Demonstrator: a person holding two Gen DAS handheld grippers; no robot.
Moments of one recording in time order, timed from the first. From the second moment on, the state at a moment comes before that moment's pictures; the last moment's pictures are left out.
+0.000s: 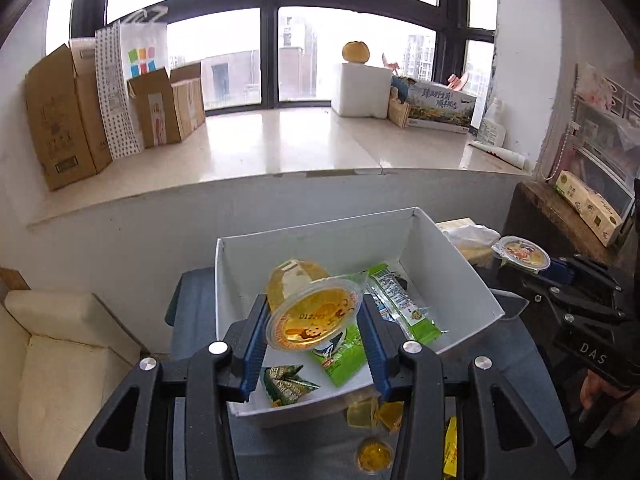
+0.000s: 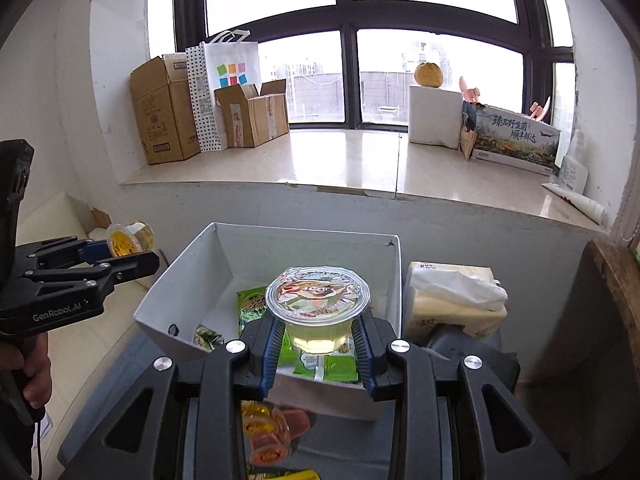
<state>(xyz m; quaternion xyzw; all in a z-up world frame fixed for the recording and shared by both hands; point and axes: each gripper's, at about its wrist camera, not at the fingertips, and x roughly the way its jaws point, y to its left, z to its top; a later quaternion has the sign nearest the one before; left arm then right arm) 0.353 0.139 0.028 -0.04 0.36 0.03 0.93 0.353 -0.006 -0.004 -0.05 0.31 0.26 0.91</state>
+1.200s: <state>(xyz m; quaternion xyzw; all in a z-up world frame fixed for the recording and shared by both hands) 0.358 0.141 -0.019 -0.03 0.40 0.05 0.91 0.368 -0.013 -0.036 -0.04 0.34 0.22 0.92</state>
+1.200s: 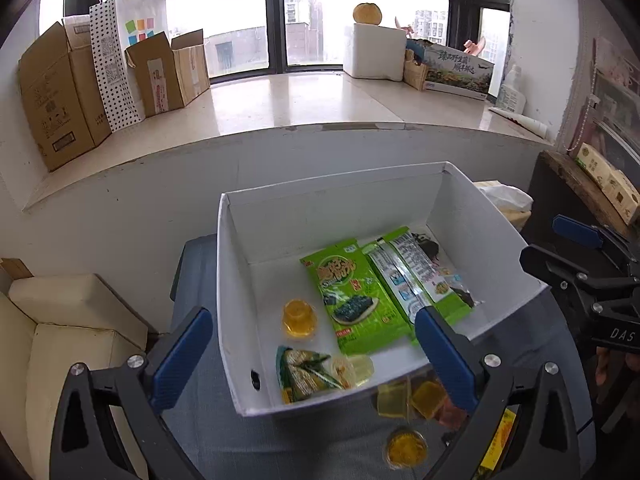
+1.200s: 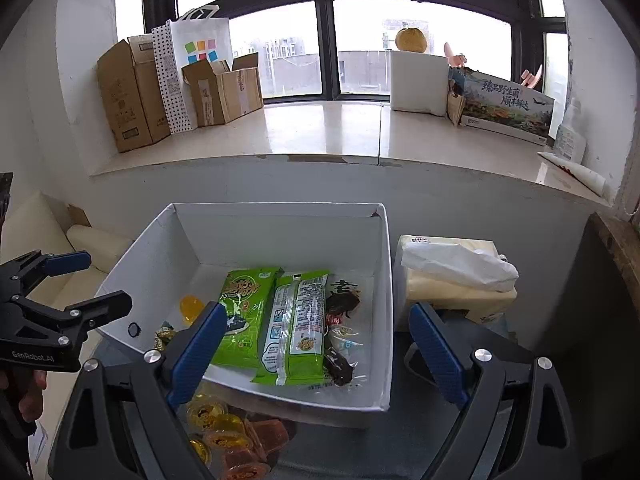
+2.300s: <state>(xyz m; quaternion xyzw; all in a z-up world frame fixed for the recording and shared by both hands) 0.179 0.046 -0.053 -0.04 0.40 -0.01 0.92 0.220 -0.103 -0.163 -0.04 0.44 0.35 0.83</state>
